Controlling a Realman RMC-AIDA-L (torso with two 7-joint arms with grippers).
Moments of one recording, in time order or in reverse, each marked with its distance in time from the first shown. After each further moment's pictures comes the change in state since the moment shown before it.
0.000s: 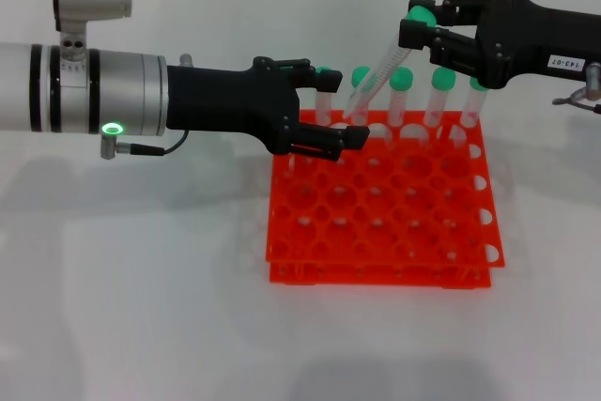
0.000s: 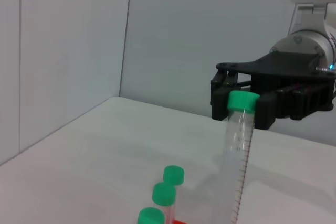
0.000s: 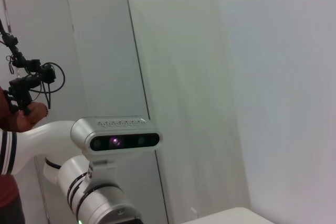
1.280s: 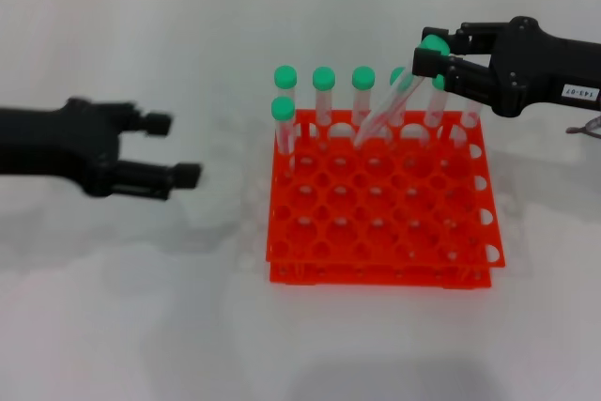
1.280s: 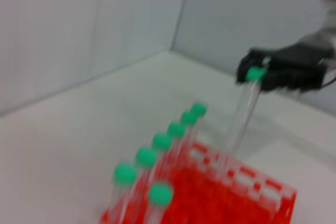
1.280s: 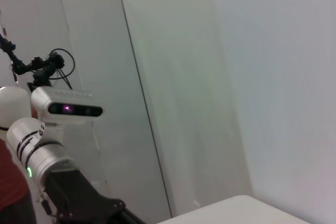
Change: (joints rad) left arm 0.349 0.037 -0.076 0.646 0.120 0.287 -0.467; right arm -0.052 0.001 -0.006 0.000 -0.002 -0.026 0.005
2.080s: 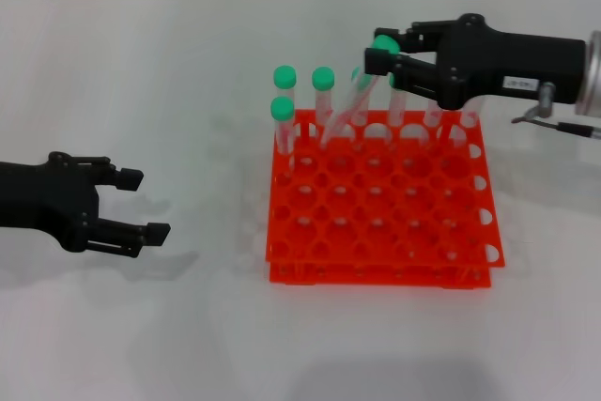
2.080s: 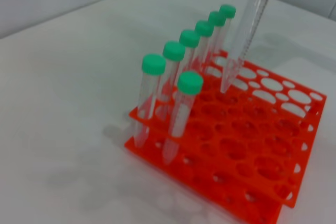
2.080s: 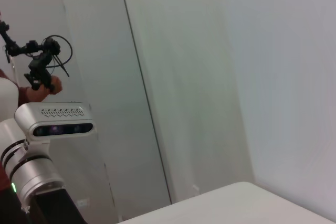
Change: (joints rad) left arm 0.003 -0.008 -0.038 -0.069 0.196 -0.010 0.160; right arm 0.051 0.006 -0.149 0.004 0.048 0.149 0.018
